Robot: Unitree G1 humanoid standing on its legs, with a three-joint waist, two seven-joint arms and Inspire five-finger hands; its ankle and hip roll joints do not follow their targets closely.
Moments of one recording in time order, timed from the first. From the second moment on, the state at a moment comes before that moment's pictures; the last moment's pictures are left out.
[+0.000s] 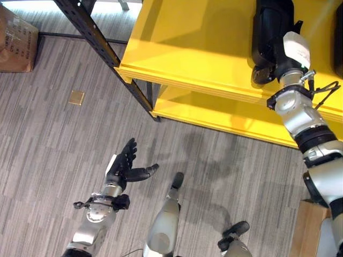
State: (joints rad) left arm 0.05 0.57 -0.20 0.11 -0.51 -0.14 0.13; right arm -1.19 -0.66 0.53 0.92 -0.22 0.06 -0.37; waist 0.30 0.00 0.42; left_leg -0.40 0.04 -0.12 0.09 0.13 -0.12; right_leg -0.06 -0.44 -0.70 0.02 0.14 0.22
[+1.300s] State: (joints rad) left arm 0.05 0.57 -0.23 0.11 -0.51 -0.15 0.14; right arm -1.28 -0.64 0.54 1.03 -0.20 0.07 -0.38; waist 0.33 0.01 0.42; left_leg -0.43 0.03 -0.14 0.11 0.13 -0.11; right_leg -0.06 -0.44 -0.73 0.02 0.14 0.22
